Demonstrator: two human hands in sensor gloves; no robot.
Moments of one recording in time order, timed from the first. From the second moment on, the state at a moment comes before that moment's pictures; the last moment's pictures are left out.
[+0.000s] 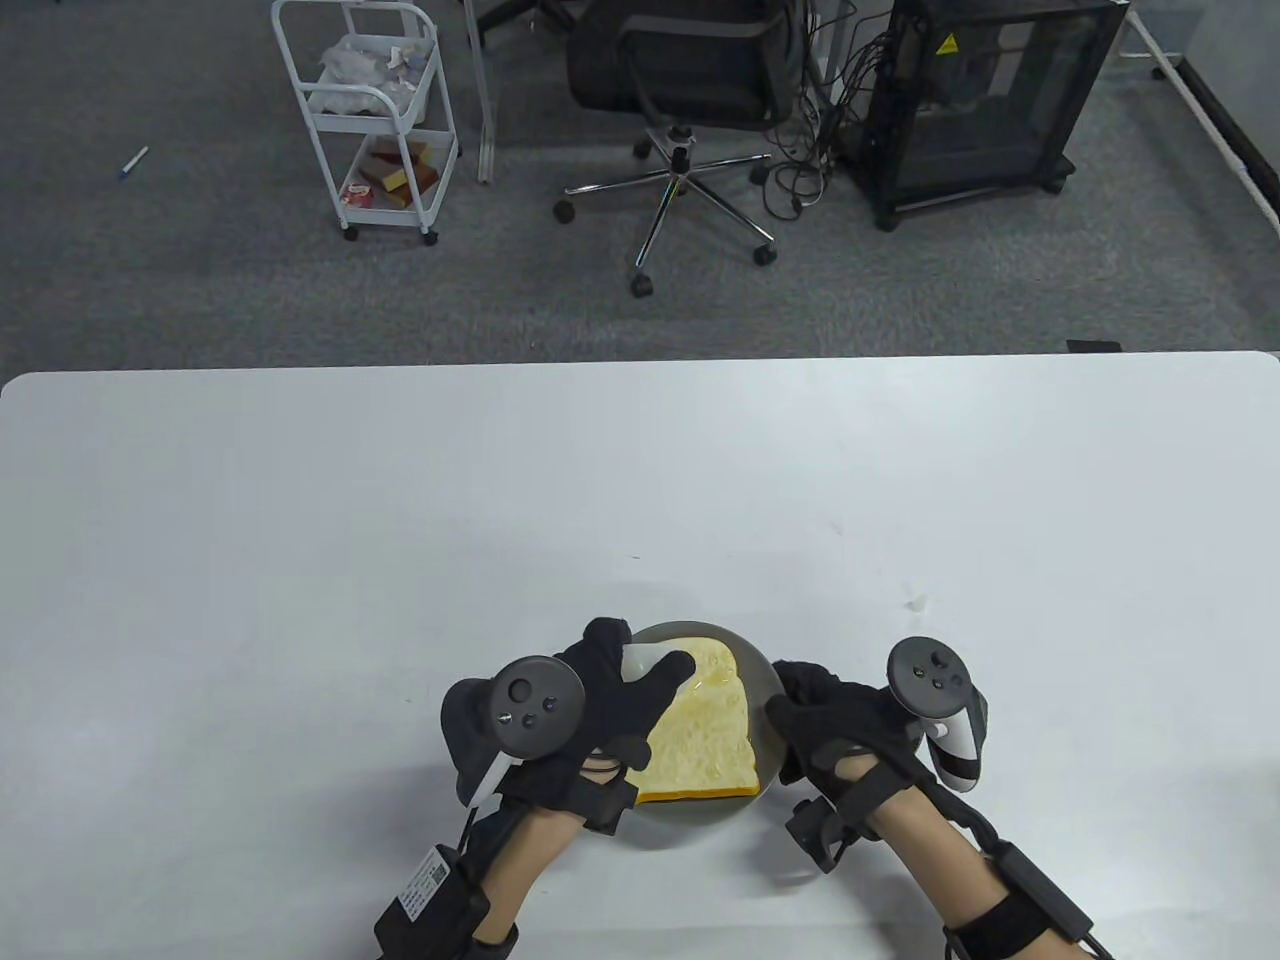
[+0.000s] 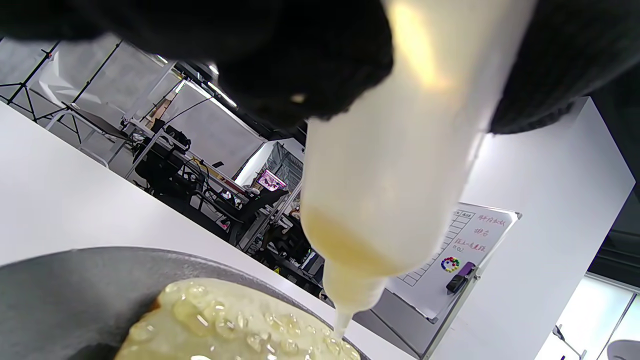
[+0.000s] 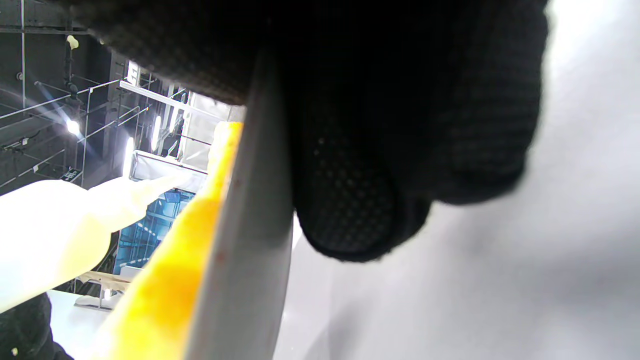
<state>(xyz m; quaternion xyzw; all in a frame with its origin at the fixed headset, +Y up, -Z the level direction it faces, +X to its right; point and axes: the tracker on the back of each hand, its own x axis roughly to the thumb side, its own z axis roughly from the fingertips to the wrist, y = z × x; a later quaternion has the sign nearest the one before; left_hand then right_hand) -0.114 -0.672 -0.251 0.10 -0.12 0.33 0.93 0.177 -0.768 -0.269 0.02 0.14 0.80 0.58</state>
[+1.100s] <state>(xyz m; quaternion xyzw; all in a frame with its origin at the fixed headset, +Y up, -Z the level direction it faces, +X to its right) -0.106 -0.672 -0.236 0.10 -0.15 0.33 0.93 0.176 -0.770 -0.269 0.02 0.14 0.80 0.58</state>
